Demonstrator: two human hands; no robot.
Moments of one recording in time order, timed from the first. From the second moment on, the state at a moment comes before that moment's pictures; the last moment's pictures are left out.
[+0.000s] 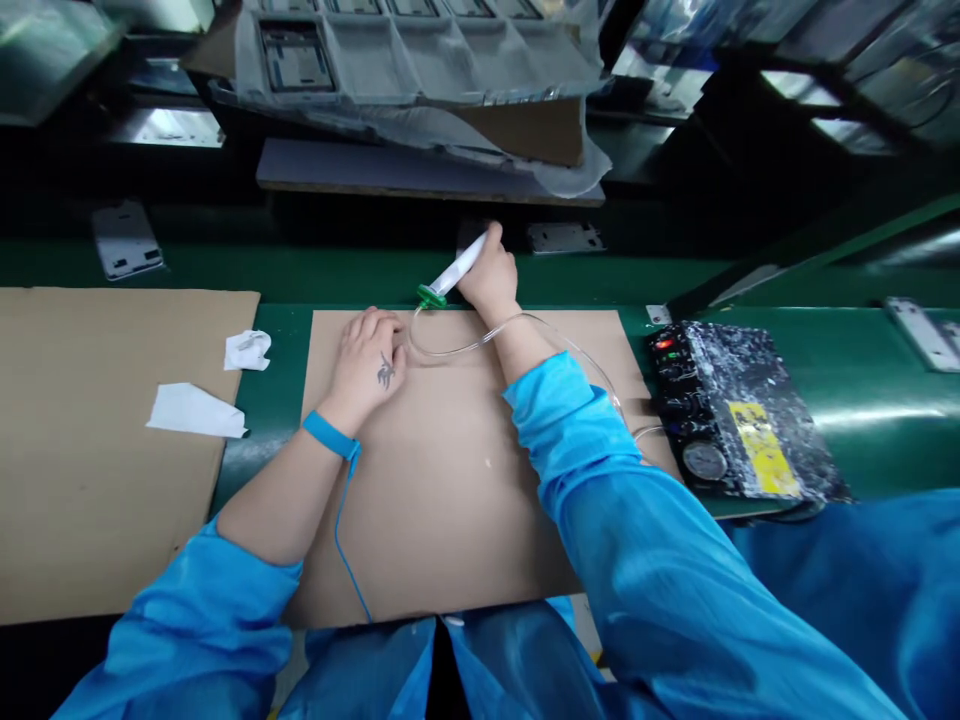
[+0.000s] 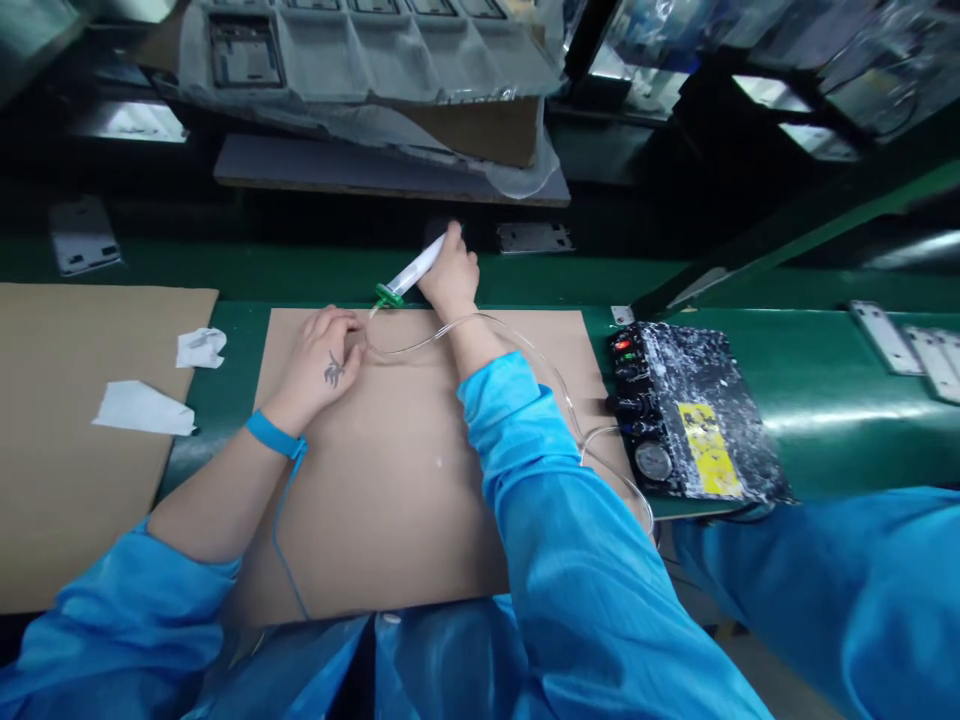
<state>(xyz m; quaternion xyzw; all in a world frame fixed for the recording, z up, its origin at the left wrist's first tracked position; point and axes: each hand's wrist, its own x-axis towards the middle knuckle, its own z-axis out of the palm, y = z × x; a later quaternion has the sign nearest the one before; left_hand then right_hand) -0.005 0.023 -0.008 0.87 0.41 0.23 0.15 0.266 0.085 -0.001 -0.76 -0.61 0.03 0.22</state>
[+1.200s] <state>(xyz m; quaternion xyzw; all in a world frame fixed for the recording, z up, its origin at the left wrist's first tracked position) -0.015 0.020 0.012 0.90 0.25 0.14 0.33 0.268 -0.105 -0.021 -0.42 -0.83 0.18 0.32</state>
